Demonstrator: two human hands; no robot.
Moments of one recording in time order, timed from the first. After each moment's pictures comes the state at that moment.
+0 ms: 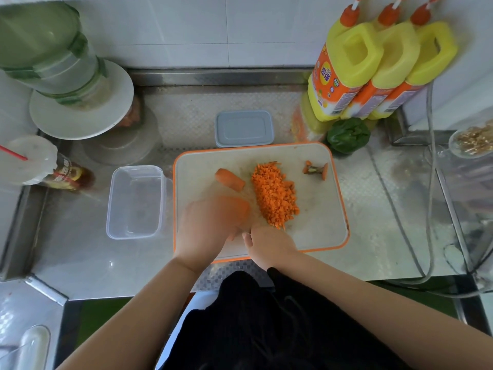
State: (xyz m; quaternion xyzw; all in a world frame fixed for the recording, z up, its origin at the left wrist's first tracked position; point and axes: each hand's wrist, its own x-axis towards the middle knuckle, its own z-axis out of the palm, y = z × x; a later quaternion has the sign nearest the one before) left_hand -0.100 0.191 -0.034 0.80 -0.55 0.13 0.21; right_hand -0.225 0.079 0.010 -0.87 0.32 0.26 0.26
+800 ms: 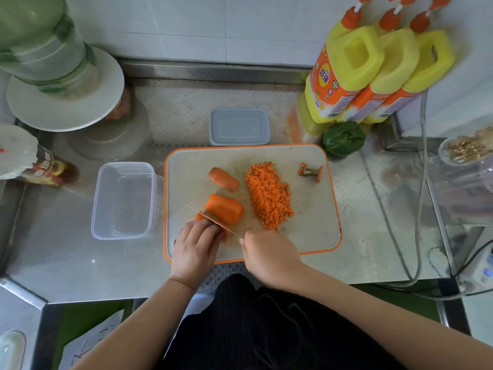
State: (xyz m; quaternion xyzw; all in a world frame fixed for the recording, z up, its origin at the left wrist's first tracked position) left_hand -0.122 0.213 -0.077 0.79 -0.49 0.05 0.36; right_hand -0.233 0.082 0.045 -0.92 0.25 0.22 0.21
